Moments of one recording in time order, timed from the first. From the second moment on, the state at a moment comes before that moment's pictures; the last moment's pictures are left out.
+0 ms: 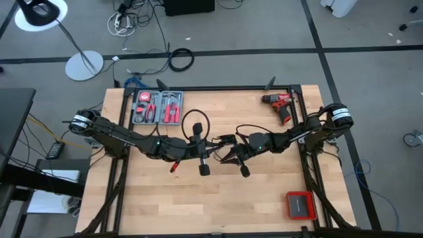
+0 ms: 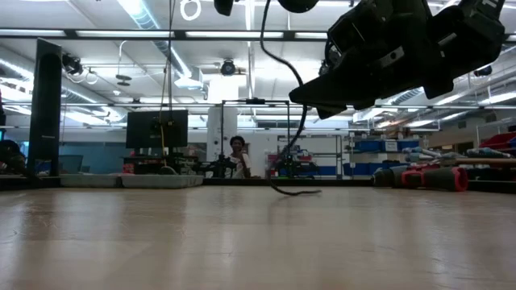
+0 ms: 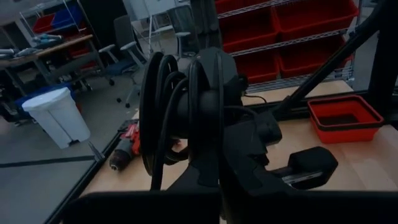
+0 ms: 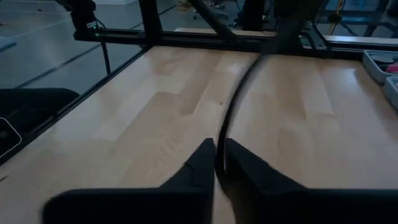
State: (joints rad) left arm -0.27 1.51 1.03 0.35 -0.49 0.15; right arm 0.12 1.62 0.55 0.81 -0.15 -0.02
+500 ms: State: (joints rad) left arm -0.28 1.51 1.03 0.31 -0.46 0.12; right arm 0.12 1.58 0.55 0.62 -0.12 -0.05
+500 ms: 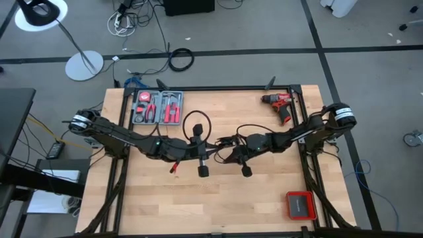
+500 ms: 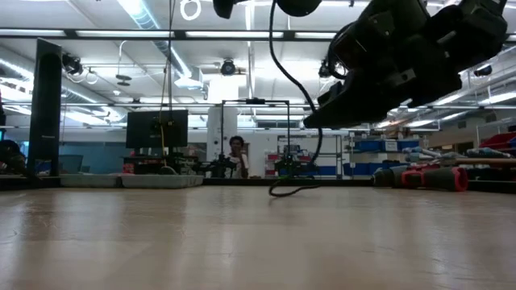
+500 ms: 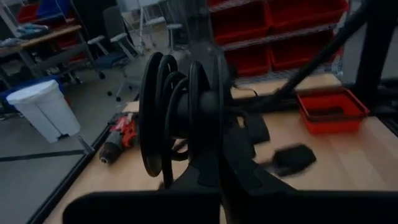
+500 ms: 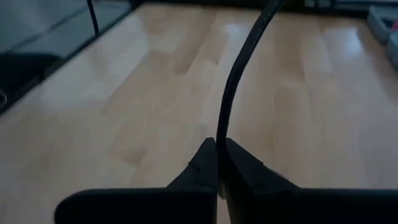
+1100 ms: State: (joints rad) left arm -0.29 1.44 1.03 -0.06 -0.40 -0.08; right arm 0.12 1.33 0.55 0.21 -0.07 -0.15
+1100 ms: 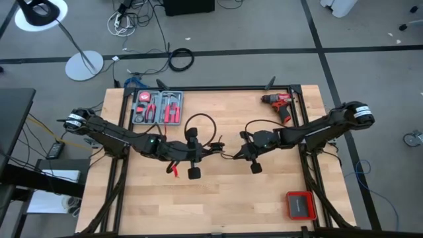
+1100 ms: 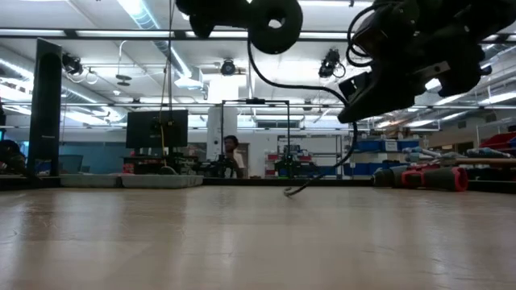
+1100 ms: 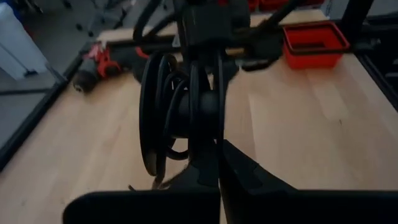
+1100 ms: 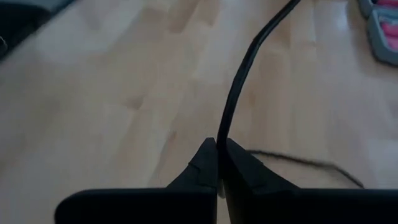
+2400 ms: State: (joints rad) left arm -0.24 1.54 1.03 0.00 -0.12 -0.16; right arm 0.03 1.10 0.59 0.29 -0.21 -0.48
